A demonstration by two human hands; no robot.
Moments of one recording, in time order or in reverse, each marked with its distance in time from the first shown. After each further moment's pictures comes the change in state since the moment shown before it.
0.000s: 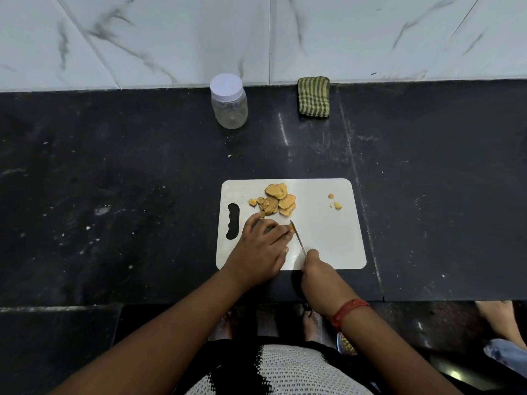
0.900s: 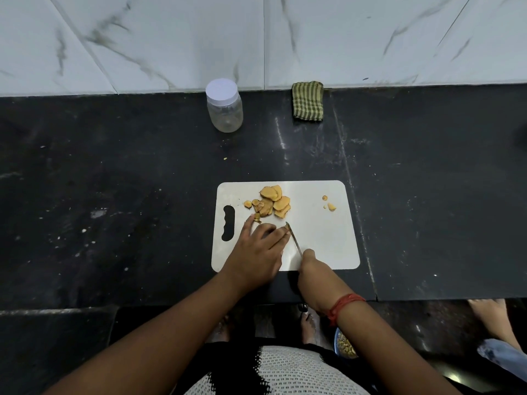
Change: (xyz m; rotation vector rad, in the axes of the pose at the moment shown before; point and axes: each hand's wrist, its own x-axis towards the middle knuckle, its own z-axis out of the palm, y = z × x) left_hand -0.001 0.007 0.001 0.088 0.012 0.036; right_hand -0.003 -0.001 -0.008 -0.011 -0.021 0.010
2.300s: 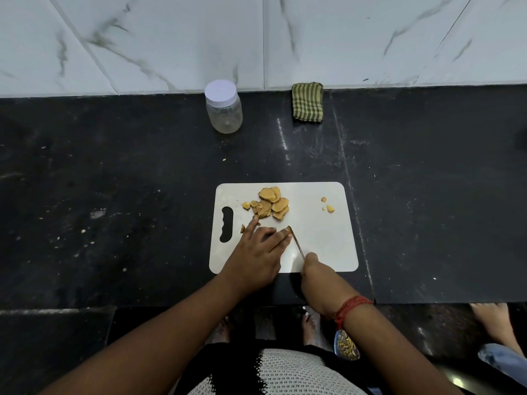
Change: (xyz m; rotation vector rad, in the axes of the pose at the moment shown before) left_hand 0.000 0.000 0.006 -0.010 -0.045 0.044; right_hand -0.004 0.006 -0.012 -0.039 -0.060 -0.023
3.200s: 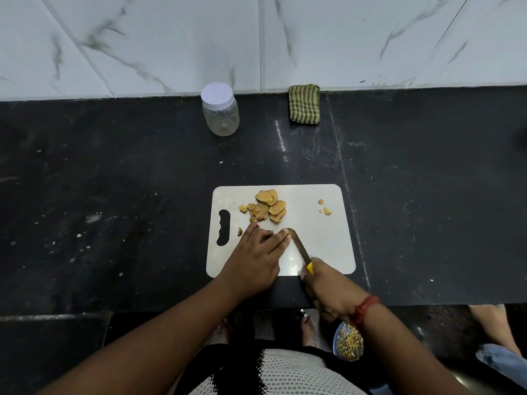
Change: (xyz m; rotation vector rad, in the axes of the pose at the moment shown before) left_hand 0.004 0.004 -0.004 -0.030 -0.032 -0.037; right_hand 0.003 0.022 -0.008 0.388 -0.119 0.045
